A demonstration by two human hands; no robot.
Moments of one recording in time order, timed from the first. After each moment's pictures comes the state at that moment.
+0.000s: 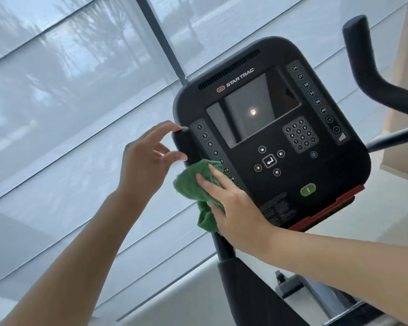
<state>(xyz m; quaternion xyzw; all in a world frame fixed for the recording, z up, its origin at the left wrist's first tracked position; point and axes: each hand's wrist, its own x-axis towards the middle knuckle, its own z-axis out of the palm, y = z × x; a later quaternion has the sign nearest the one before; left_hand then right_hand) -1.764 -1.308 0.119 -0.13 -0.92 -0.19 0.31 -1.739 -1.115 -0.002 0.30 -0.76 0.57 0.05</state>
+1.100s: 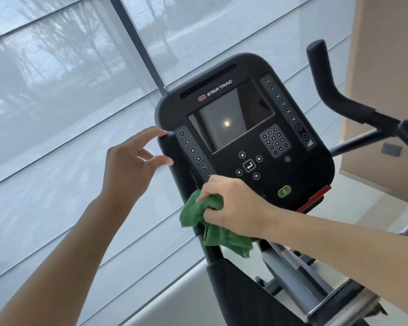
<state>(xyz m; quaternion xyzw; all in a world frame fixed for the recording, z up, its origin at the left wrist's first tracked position) -1.761 -1.309 0.120 -0.11 -0.92 -0.25 0.28 -1.743 -1.078 0.027 0.31 -0.79 0.53 0.02</state>
